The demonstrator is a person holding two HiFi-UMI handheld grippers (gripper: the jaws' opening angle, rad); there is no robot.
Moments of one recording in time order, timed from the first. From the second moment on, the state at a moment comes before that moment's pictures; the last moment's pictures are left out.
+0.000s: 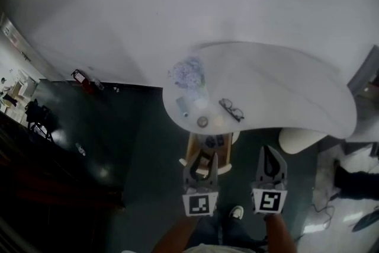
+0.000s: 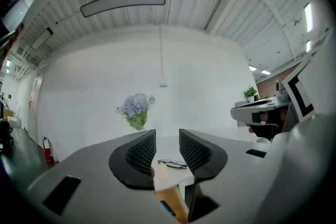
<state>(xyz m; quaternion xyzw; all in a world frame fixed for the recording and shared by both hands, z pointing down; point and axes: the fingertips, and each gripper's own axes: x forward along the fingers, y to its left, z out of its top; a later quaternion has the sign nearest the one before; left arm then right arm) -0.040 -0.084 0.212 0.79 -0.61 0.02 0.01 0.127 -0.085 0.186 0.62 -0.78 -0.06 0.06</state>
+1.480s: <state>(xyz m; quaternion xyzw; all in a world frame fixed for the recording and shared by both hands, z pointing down) -0.018 -0.112 0.103 0.80 -0.59 -0.03 -0.04 0.122 -0.081 0.077 0.61 -0.78 -0.09 0.02</state>
